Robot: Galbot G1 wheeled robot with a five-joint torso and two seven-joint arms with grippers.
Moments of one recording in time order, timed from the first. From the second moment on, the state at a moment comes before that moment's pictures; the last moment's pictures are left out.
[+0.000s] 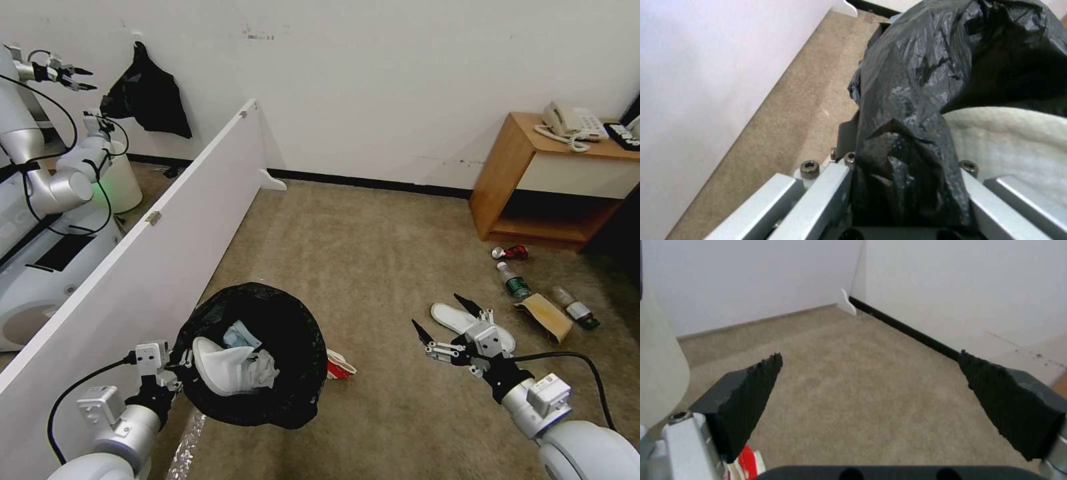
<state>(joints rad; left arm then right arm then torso) 1.75 -1.27 -0.72 -2.33 -0.59 0.40 -0.06 -1.68 0.98 0.66 2.18 0.26 -0.01 -0.19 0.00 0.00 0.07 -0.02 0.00</state>
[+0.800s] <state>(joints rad) 1.73 -1.28 -0.72 -2.31 -0.58 0.40 -0.06 -1.63 0.96 0.63 2.14 0.31 0.00 -0.18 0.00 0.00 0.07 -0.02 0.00</state>
